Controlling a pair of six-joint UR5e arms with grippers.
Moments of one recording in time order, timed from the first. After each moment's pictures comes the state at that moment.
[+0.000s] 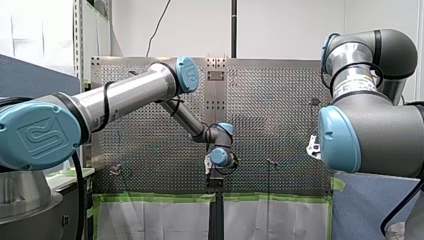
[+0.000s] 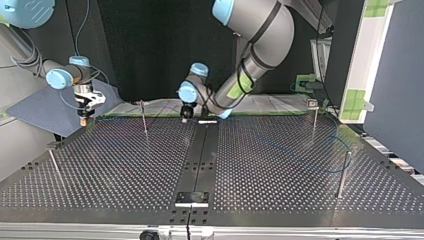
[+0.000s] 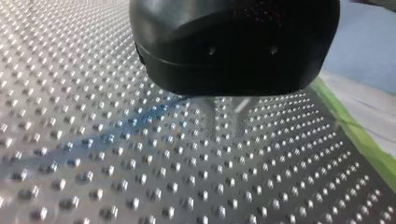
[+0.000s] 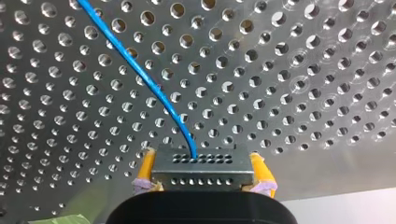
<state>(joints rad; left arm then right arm) -0.61 -2.72 -1.01 -2.82 -1.80 -1.75 1.52 -0.61 1.38 -0.69 1.28 1.80</state>
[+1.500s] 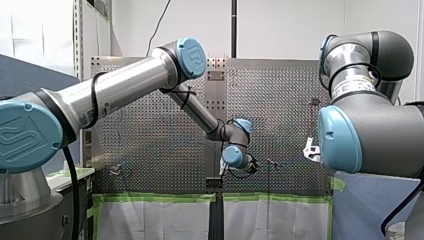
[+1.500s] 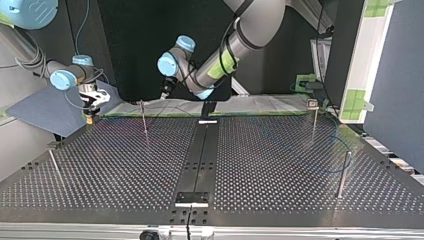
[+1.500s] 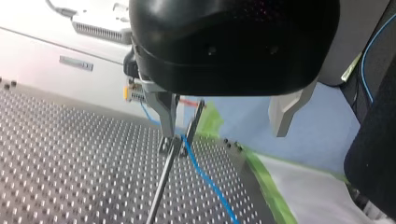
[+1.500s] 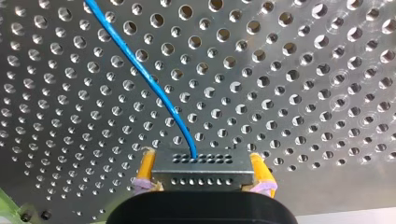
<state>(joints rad) -0.78 -2.63 -1.14 -2.85 -1.80 -1.68 1.54 -0.60 1.38 -0.63 1.27 1.80</state>
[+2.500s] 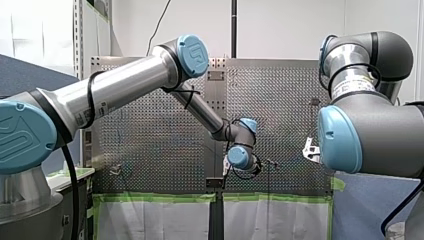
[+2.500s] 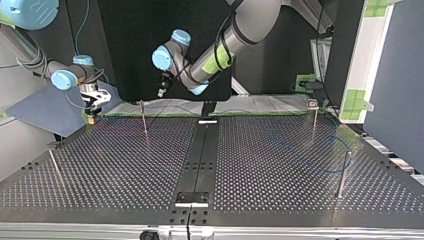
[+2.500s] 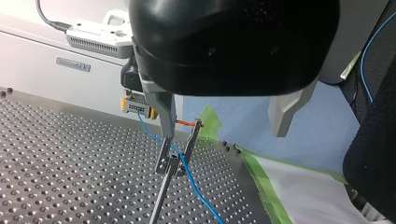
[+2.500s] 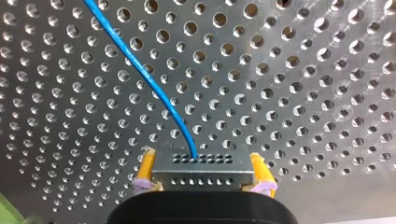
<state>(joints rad) -0.82 -2.63 -1.14 -2.85 -1.86 -1.69 1.54 -0.59 1.38 -0.64 1.25 1.82</state>
